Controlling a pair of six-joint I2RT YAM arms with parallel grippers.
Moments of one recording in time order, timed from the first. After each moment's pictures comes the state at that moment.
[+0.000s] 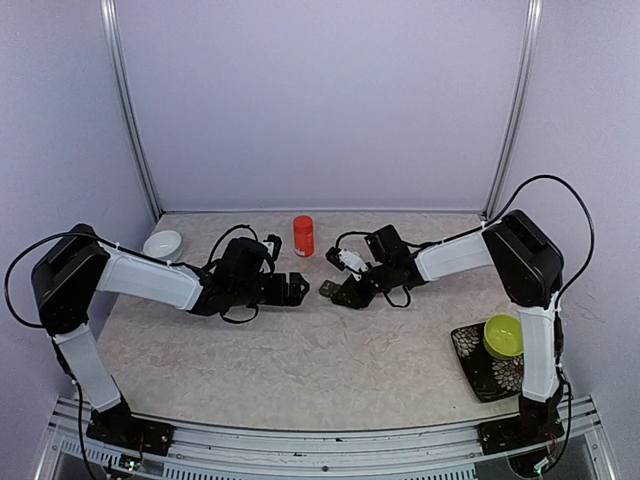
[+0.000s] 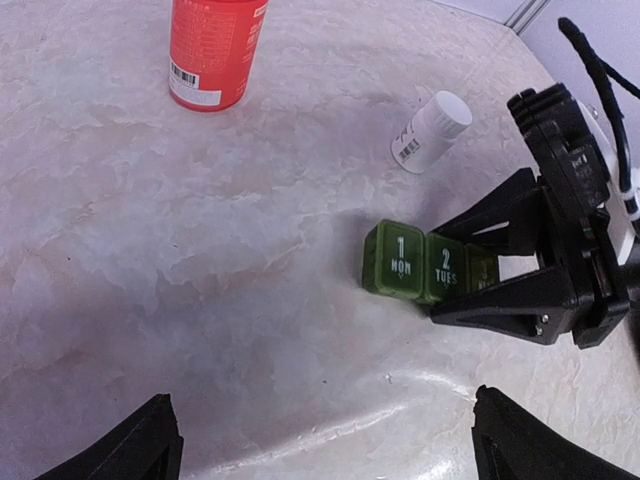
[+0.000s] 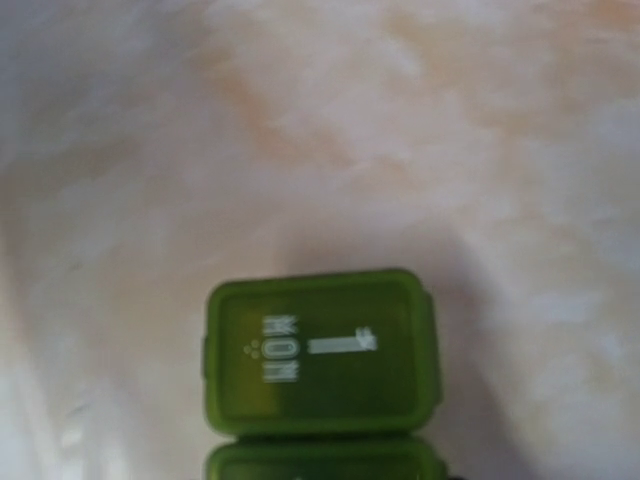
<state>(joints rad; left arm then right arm) -0.76 1.77 0.91 0.24 -0.08 -0.49 0.64 2.14 1.32 0.02 -0.37 -0.22</state>
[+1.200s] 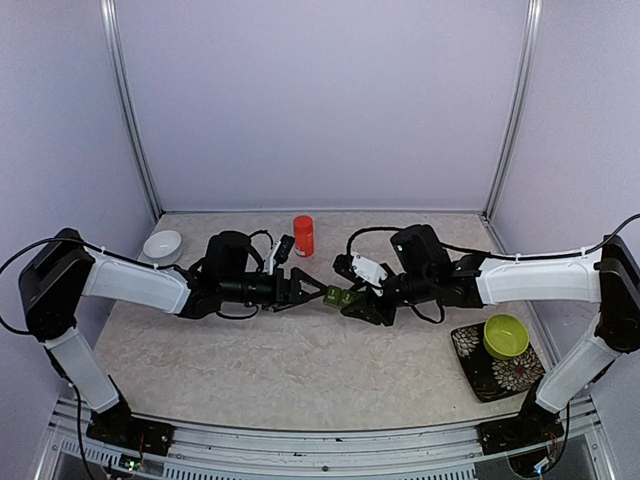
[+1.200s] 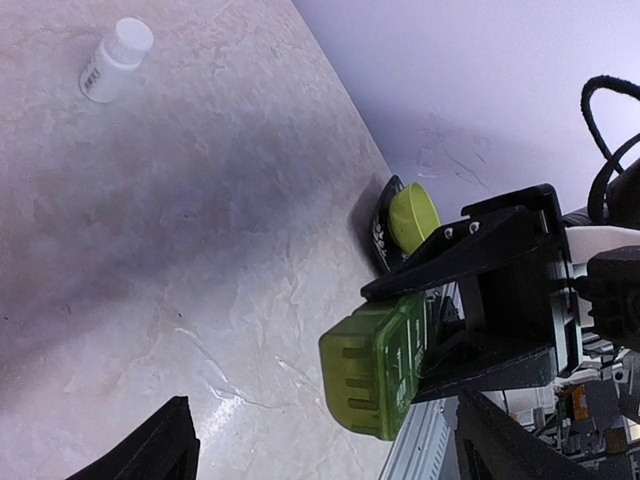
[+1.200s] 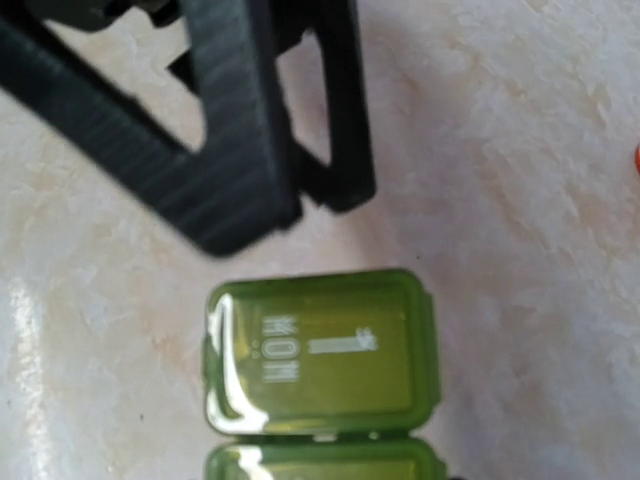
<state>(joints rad) -0.74 1.69 0.84 0.46 0.54 -0.73 0.84 1.55 0.95 -0.05 -0.28 -0.35</state>
